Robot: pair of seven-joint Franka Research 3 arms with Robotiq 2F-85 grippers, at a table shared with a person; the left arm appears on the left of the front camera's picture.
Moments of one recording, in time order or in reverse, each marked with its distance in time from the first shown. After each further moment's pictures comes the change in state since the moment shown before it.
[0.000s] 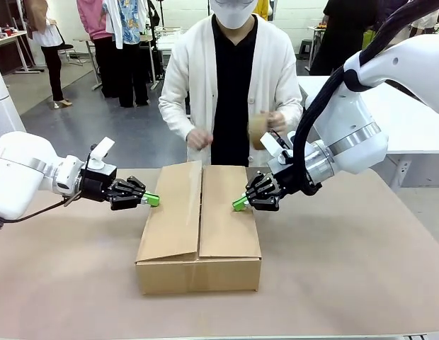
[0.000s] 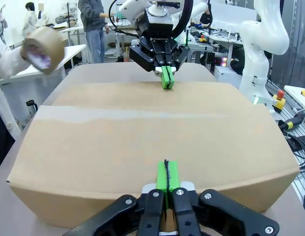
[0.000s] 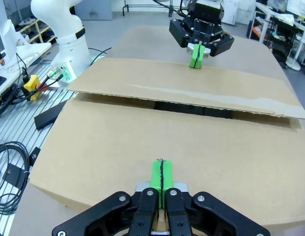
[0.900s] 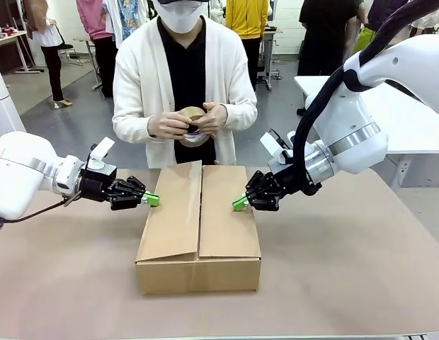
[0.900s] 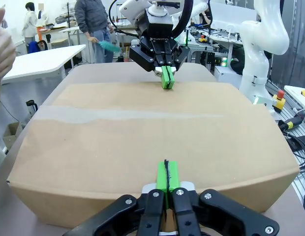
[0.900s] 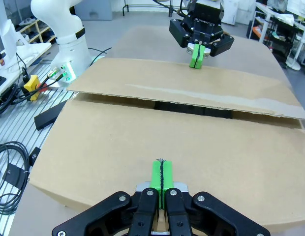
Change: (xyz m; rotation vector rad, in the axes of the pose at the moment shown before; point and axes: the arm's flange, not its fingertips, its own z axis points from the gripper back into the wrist) left arm 0.000 0.000 0.000 0.000 0.000 0.000; right arm 0.000 0.000 0.000 0.000 0.000 0.000
